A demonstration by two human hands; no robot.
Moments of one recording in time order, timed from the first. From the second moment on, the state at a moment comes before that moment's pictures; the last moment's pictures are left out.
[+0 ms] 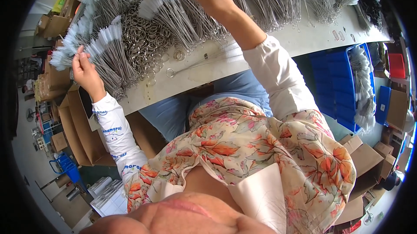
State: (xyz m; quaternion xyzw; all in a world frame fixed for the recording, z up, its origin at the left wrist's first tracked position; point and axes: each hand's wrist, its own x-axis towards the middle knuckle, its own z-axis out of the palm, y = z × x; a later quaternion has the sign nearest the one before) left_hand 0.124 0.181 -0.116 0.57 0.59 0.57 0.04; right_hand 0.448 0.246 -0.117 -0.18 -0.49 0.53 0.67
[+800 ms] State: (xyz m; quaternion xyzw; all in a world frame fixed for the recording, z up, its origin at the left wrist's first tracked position) left_hand 0.261 0.159 -0.080 0.55 0.44 0.61 0.36; right_hand 0.431 0.166 -0.117 -0.31 -0.70 0.39 0.51
